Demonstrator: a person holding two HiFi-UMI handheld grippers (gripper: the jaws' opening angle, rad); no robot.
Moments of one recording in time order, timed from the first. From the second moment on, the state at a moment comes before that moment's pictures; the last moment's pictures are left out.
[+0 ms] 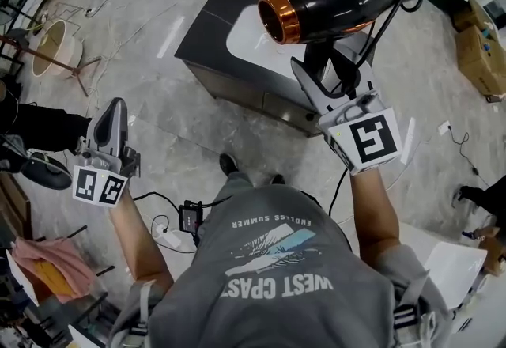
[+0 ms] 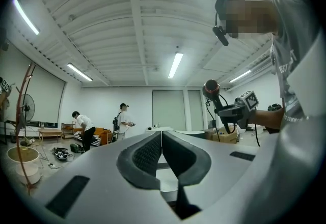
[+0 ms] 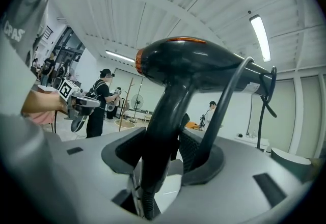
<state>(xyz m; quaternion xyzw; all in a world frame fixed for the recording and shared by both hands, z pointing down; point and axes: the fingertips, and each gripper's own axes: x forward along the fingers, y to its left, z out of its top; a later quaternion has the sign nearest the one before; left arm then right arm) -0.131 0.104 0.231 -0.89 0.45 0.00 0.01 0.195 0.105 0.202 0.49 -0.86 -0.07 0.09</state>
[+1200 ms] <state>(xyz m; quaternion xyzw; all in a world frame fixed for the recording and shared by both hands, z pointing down) -0.234 -0.020 0.241 -0.91 0.41 0.02 0.00 0.119 -0.006 0.218 0.55 -0.82 -0.05 0.12</state>
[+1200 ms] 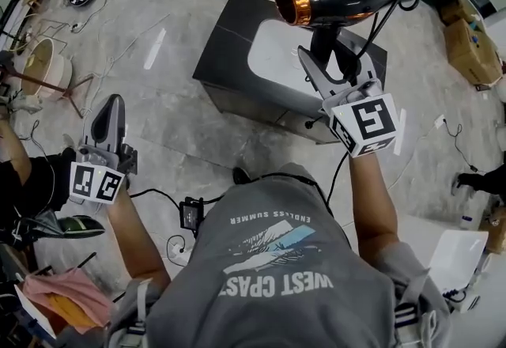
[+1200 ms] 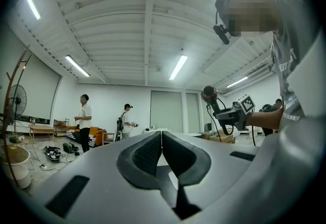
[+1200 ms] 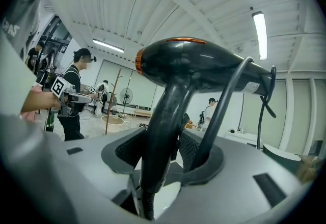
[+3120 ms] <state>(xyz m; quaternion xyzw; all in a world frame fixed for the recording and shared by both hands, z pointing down) -0.254 -0.113 0.295 -0.85 0.53 -0.01 -0.07 0.101 -0.244 0.367 0.45 -0.87 0.03 0.19</state>
